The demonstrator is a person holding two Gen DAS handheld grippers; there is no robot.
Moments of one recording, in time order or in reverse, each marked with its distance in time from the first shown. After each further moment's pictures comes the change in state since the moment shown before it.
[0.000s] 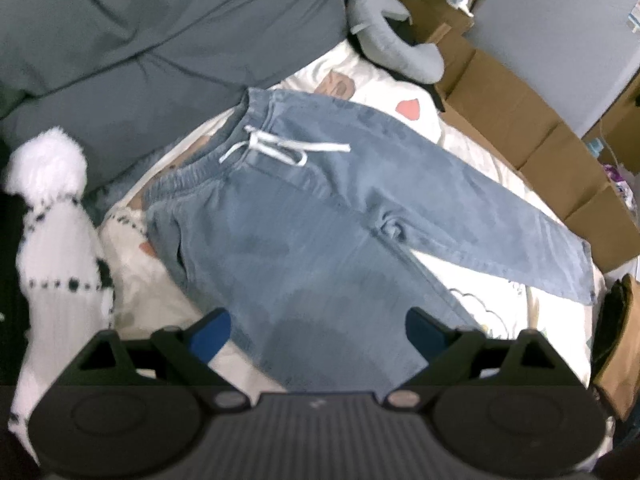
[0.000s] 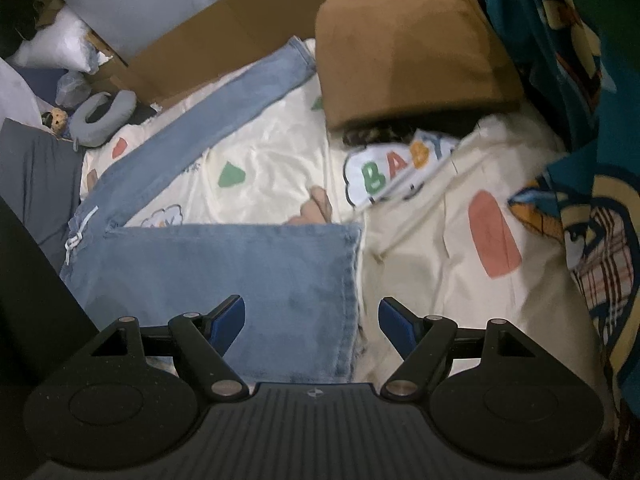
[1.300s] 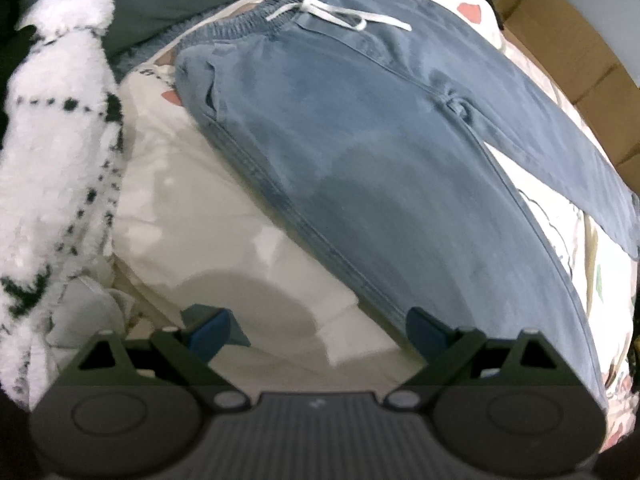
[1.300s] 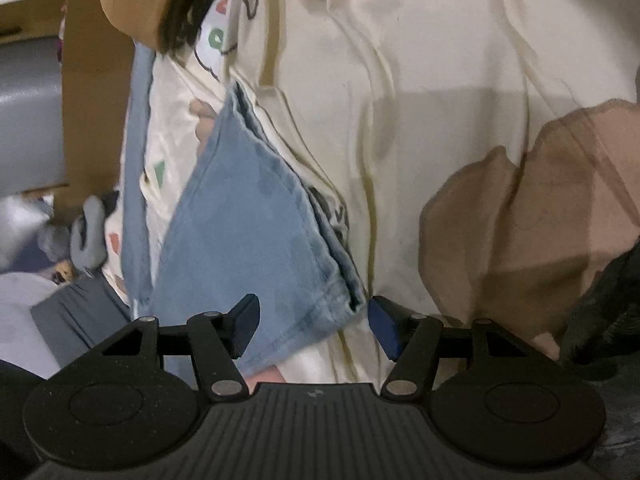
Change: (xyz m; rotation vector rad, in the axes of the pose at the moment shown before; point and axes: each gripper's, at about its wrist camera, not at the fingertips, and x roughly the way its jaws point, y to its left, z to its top) left arm 0.066 0.026 -0.095 -0.072 0.205 0.064; right arm 0.131 -0.079 -0.112 0.749 0.139 0.269
